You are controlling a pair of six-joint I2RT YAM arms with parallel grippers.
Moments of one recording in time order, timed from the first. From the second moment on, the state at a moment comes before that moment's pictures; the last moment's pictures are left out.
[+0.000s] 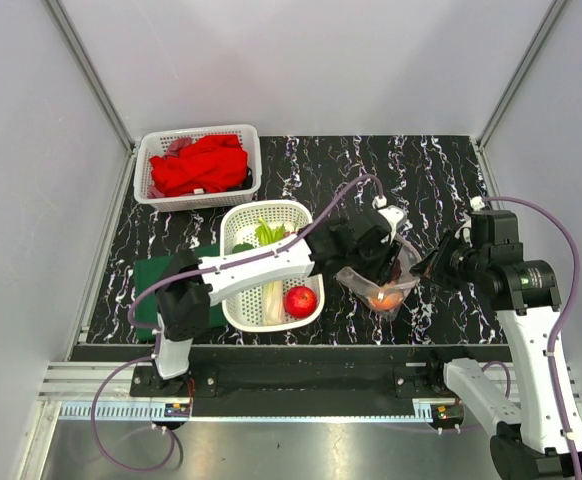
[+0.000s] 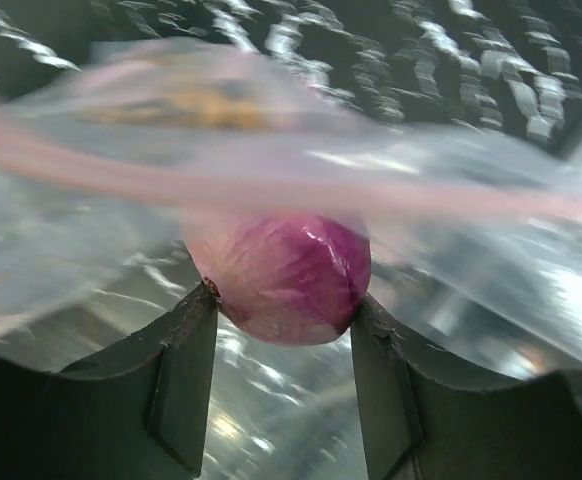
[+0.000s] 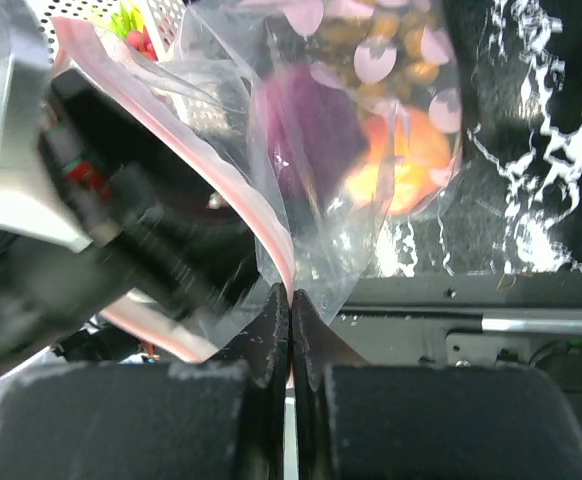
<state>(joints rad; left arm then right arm) -1.13 1.92 1.66 -0.50 -0.03 -0.45 0.11 0.83 1.17 -1.20 -0.25 0.61</state>
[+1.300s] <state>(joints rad) -1.03 1.98 2.18 -0.93 0.17 -0.72 0.12 0.91 1.32 -1.00 -0.25 0.40</state>
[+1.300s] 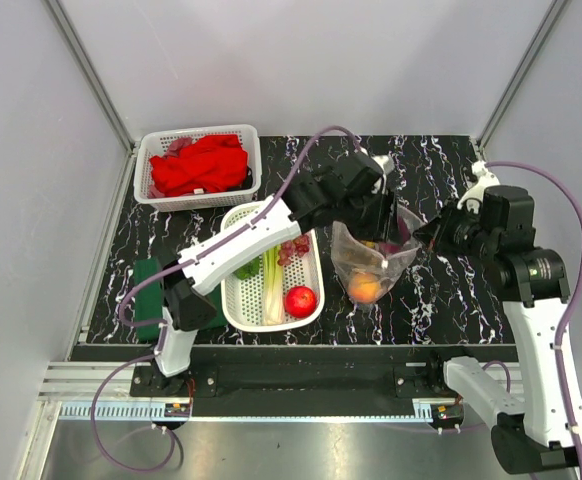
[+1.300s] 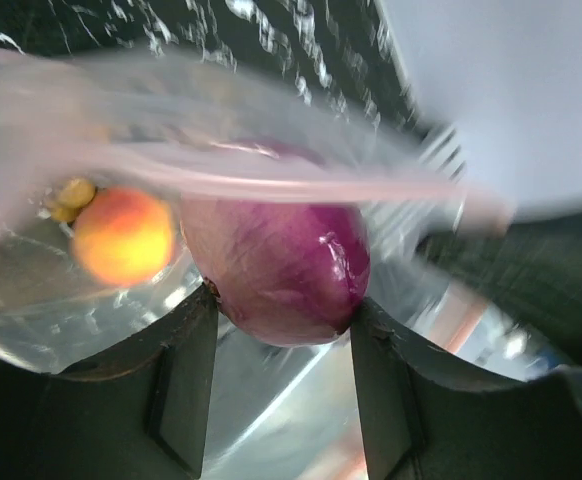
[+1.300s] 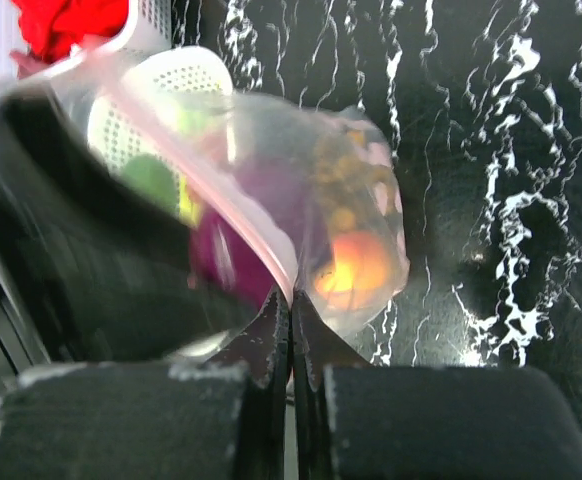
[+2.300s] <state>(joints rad) -0.94 1.62 1.75 -0.48 0.53 -0.95 0.12 1.07 1.36 -0.97 -0.12 0.44</state>
